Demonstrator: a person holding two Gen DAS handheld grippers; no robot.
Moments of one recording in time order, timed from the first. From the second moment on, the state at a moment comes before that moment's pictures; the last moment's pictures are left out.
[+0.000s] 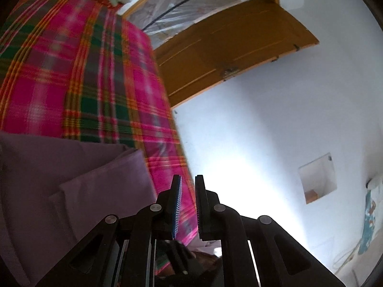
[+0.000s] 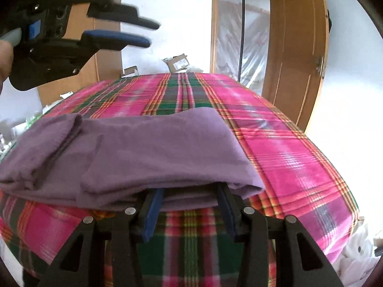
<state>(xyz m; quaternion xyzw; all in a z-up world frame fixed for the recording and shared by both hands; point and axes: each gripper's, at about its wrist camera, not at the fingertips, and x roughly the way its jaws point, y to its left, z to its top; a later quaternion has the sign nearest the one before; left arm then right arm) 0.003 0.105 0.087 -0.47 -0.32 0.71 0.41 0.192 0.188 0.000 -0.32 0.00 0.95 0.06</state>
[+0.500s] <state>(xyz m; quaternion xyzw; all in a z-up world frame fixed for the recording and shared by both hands) -0.005 0.057 0.027 -0.53 -0.32 0.72 0.33 0.223 0.208 0.009 -0.31 -0.01 0.95 0.10</state>
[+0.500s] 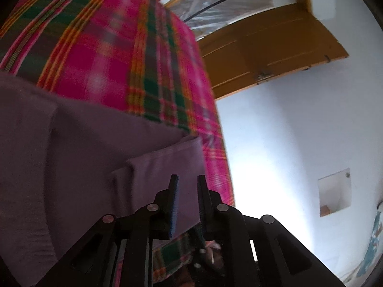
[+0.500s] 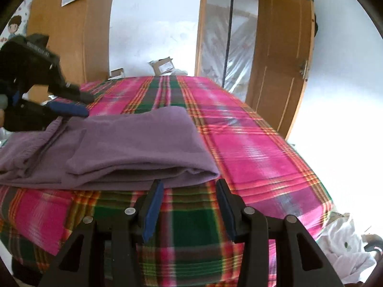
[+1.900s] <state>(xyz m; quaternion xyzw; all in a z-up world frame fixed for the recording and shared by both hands) 0.002 0.019 -0.022 -0.57 -0.37 0.68 0.28 0.227 0.150 0.026 -0.25 -0.09 0.96 -0.10</state>
